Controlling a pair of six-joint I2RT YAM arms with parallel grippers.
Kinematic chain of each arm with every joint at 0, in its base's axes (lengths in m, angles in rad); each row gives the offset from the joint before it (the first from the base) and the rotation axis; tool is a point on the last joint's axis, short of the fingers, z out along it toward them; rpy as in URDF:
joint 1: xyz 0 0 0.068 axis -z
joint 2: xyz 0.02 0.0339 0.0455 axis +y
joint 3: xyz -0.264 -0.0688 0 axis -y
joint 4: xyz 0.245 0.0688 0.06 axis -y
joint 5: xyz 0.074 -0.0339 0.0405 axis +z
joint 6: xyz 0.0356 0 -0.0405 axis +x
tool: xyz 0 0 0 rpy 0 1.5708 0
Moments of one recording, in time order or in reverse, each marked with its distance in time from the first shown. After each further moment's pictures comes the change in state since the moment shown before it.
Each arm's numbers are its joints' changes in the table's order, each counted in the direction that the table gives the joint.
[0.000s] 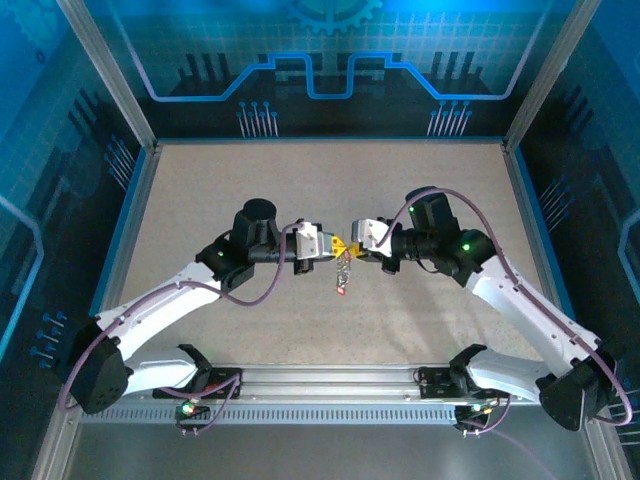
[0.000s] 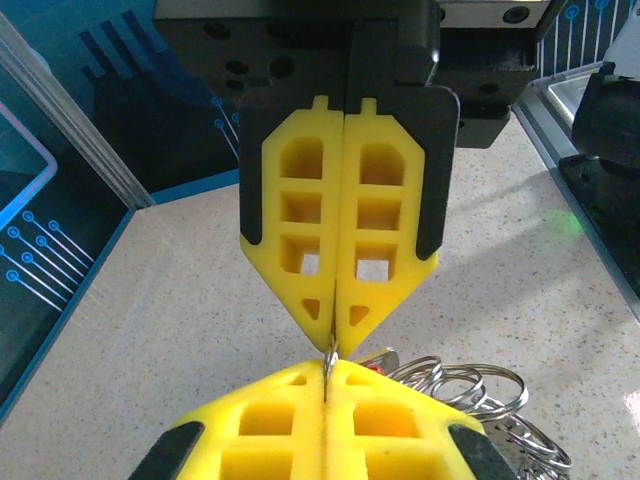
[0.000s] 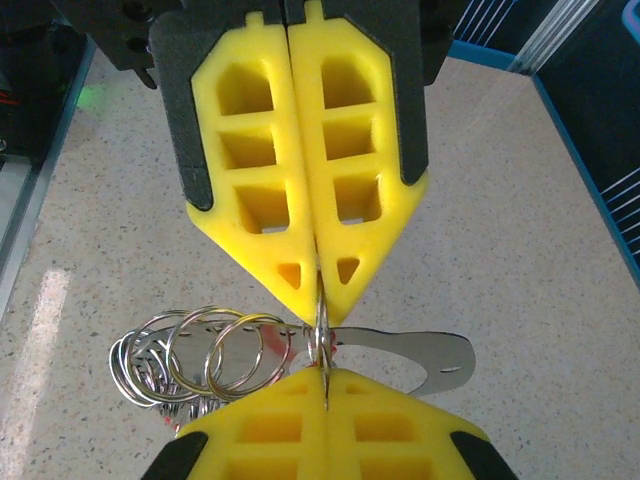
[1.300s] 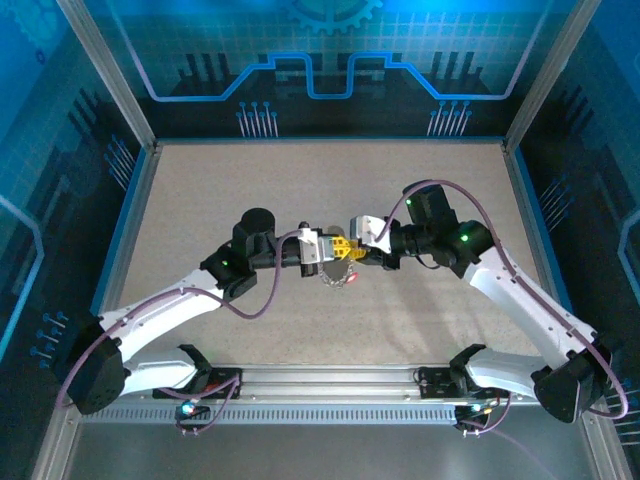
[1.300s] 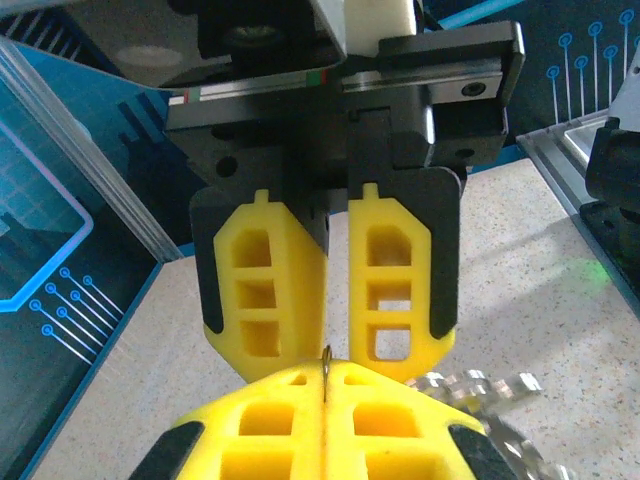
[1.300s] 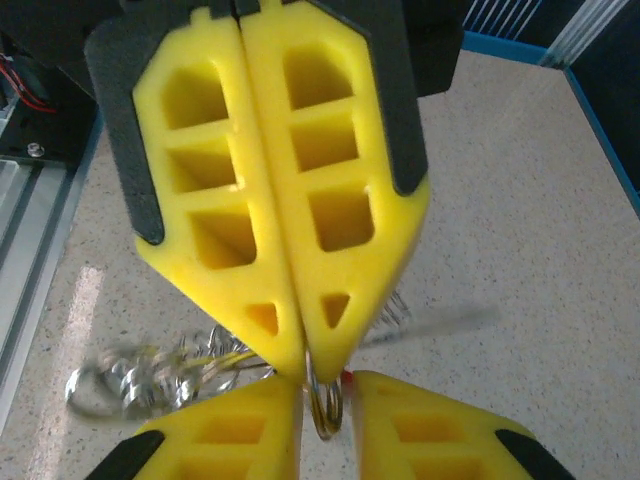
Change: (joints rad) left arm 0.053 -0.010 -0.068 0.224 0.038 -0.052; right arm 0.011 0.042 0.071 -0.087 0.054 -0.018
